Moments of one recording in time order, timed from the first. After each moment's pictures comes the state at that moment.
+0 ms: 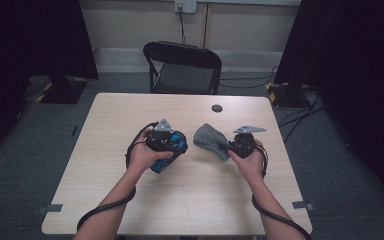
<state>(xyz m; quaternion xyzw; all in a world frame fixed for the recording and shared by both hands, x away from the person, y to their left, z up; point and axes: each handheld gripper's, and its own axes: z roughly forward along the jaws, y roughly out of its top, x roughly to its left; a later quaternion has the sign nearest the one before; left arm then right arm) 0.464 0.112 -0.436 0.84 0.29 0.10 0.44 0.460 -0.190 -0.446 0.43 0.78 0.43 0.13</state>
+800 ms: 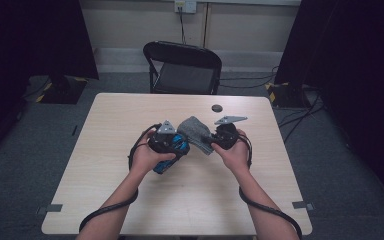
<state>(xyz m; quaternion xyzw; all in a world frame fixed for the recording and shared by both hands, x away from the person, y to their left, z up) 0.464 0.109 -0.440 0.84 0.29 0.11 0.43 0.469 -0.139 -0.420 0.38 0.81 0.43 0.11</state>
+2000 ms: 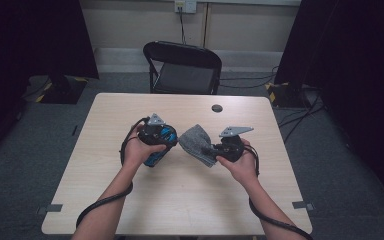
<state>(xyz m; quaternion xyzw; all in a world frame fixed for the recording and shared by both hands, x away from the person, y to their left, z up) 0.484 0.140 -0.436 0.83 0.34 0.15 0.41 0.435 -0.153 -0.423 0.32 0.82 0.46 0.08</state>
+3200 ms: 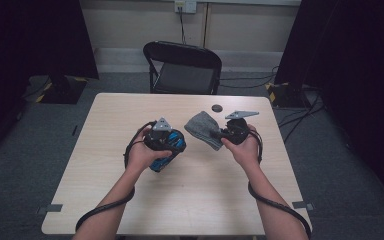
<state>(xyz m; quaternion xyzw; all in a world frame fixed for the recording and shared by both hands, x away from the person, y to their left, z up) 0.464 0.117 -0.429 0.84 0.30 0.12 0.43 0.477 -0.164 -0.404 0.39 0.80 0.44 0.12</state>
